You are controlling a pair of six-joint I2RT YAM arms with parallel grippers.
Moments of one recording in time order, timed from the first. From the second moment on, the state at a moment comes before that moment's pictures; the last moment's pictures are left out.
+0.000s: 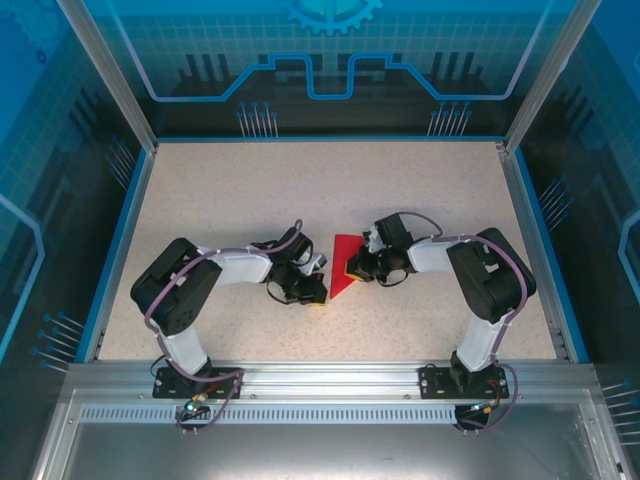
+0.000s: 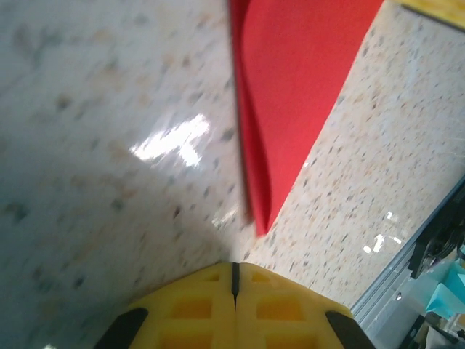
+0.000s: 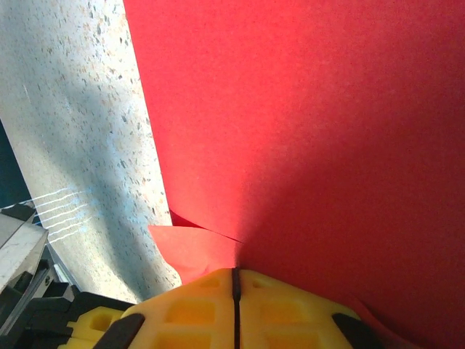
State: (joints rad) left arm -0.60 1.75 0.85 -0.33 0.62 -0.59; right arm 0.44 1.81 0.80 -0.04 -0.60 0.79
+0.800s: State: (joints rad) left arm -0.58 1.97 1.15 -0.33 0.58 -0.59; right arm 0.44 1.79 0.79 -0.03 -0.59 0.80
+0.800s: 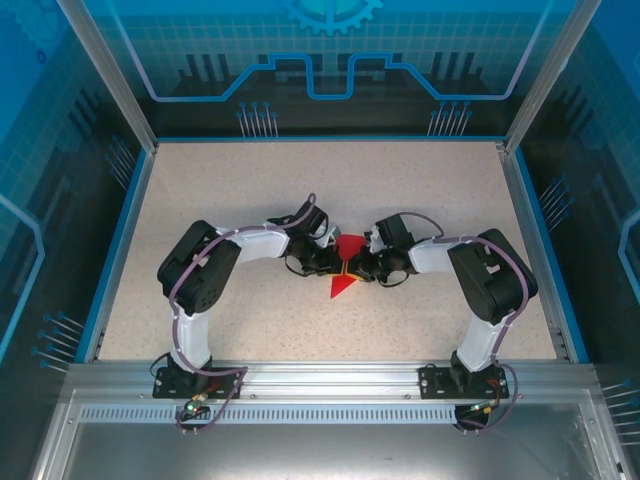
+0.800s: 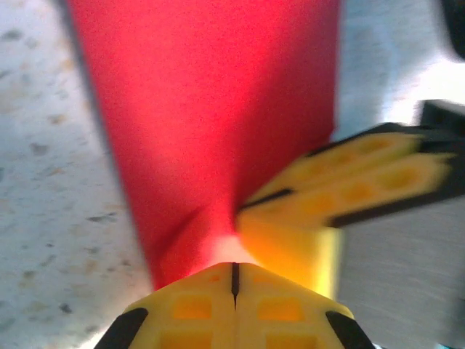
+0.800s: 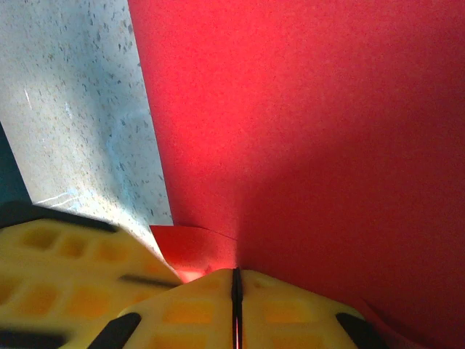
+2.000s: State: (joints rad) left arm -0.58 1.97 1.11 -0.29 0.56 -0.59; right arm 0.24 1.76 0.70 0.02 -0.67 0.70
